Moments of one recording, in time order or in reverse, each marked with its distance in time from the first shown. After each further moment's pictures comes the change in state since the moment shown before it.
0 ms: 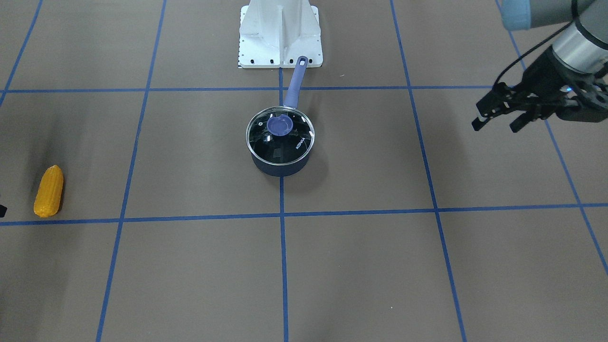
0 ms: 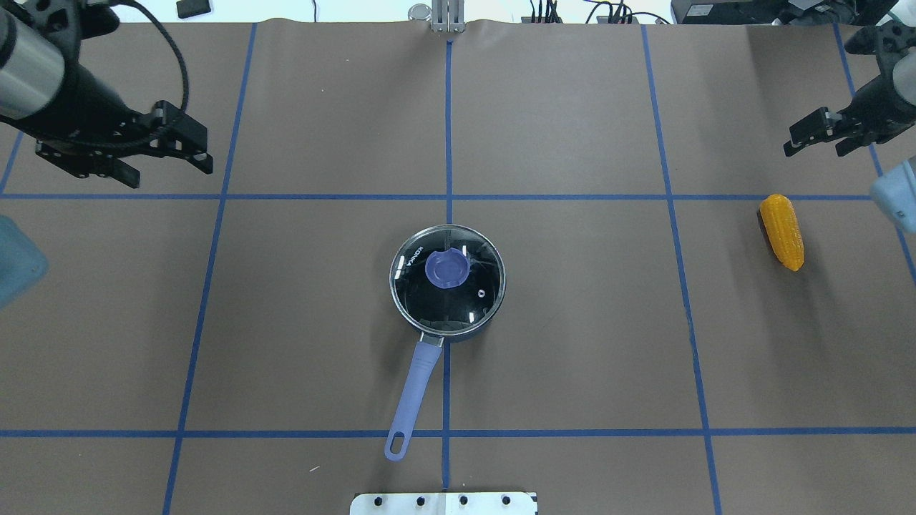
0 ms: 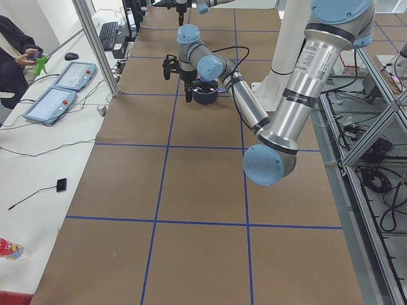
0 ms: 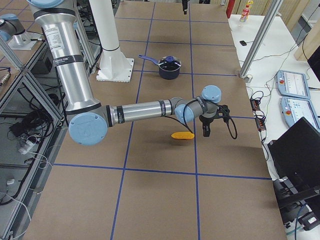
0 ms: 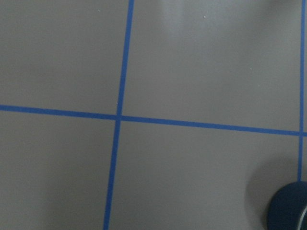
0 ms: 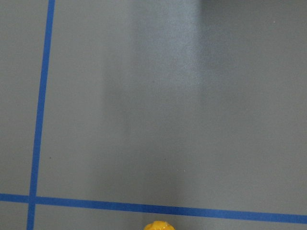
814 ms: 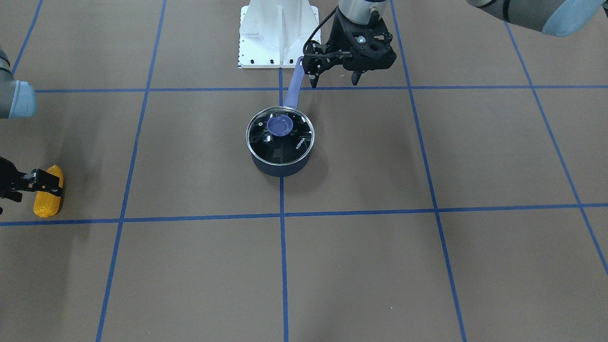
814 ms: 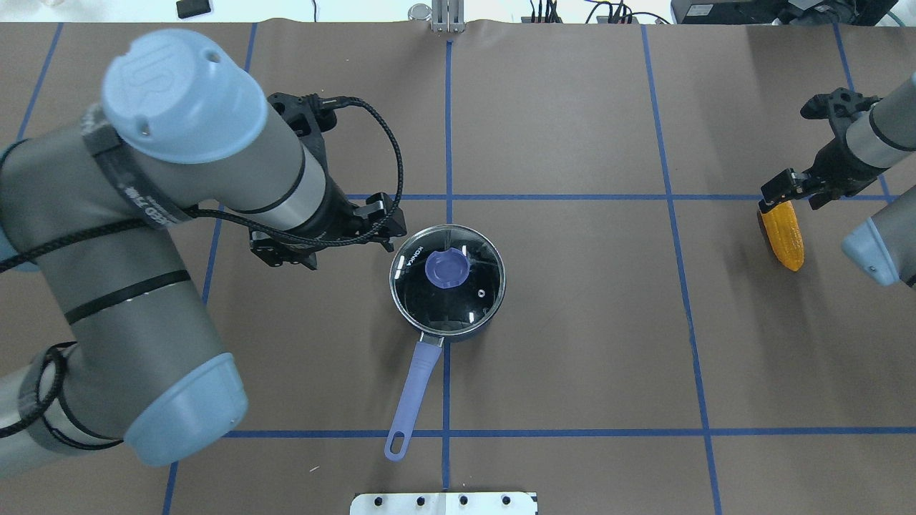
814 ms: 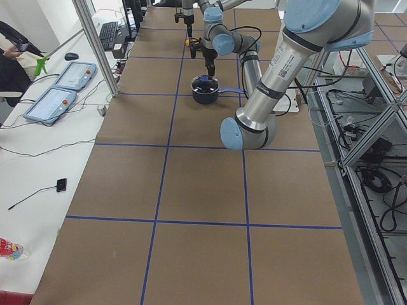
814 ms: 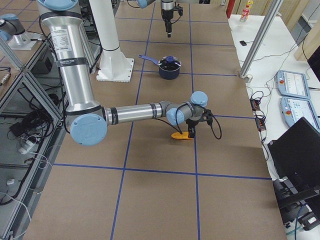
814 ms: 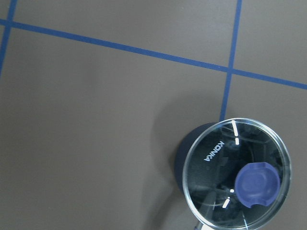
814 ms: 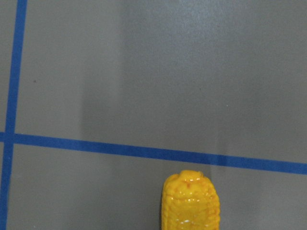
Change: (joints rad) left arm 0.332 -0.281 0.107 0.071 0.246 -0.318; right arm -0.117 -0.067 0.013 0.008 -0.031 0.009
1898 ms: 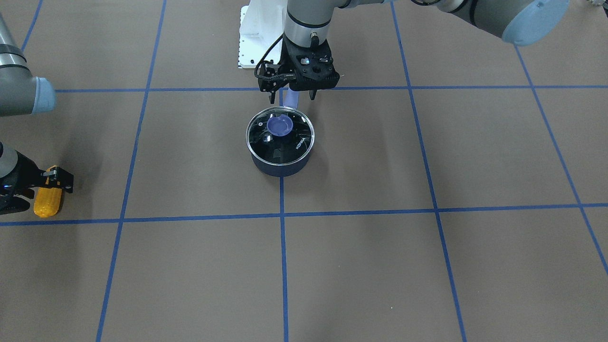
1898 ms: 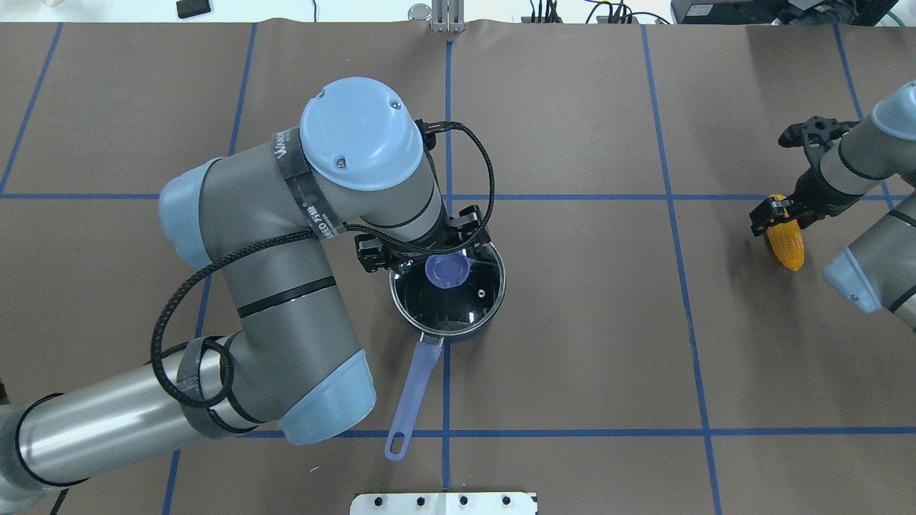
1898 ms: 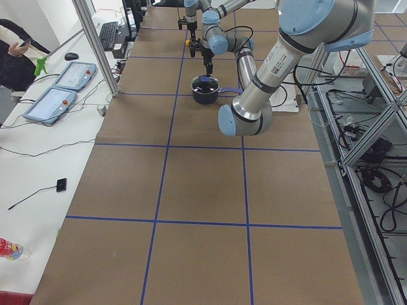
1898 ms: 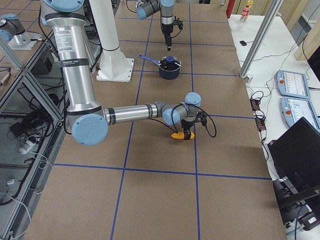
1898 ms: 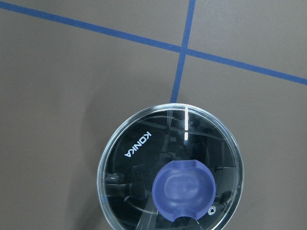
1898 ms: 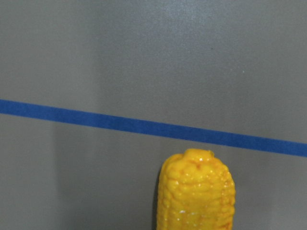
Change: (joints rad) left arm 0.065 -0.150 0.275 -0.141 0.056 -0.057; right arm -0.070 -0.015 0.004 -0.002 -0.089 0.002
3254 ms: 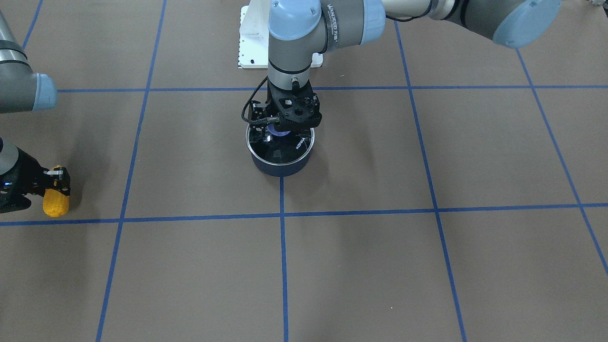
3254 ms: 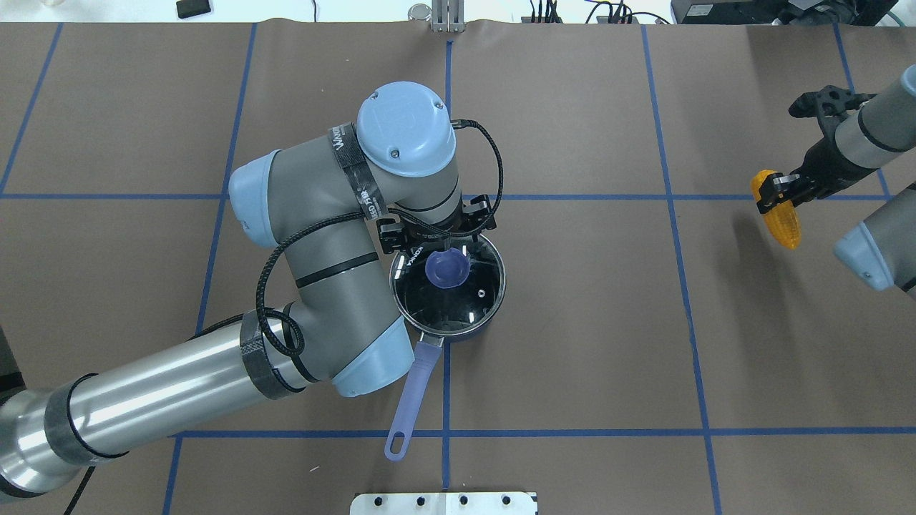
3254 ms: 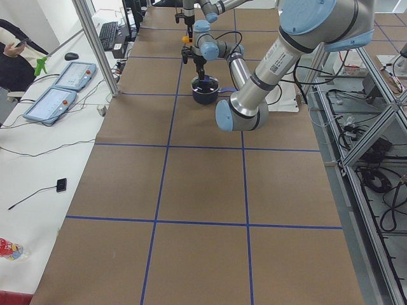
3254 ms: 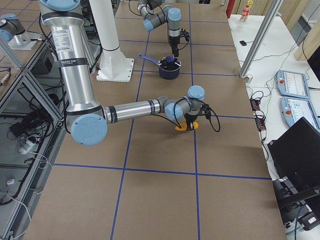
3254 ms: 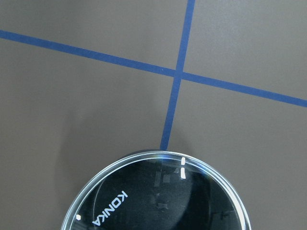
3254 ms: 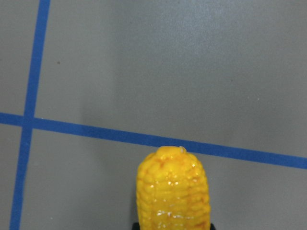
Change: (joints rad) left arm -0.012 -0.038 0.182 -0.089 0.012 0.026; right arm 0.070 0.018 0.059 -0.014 0.081 0.010
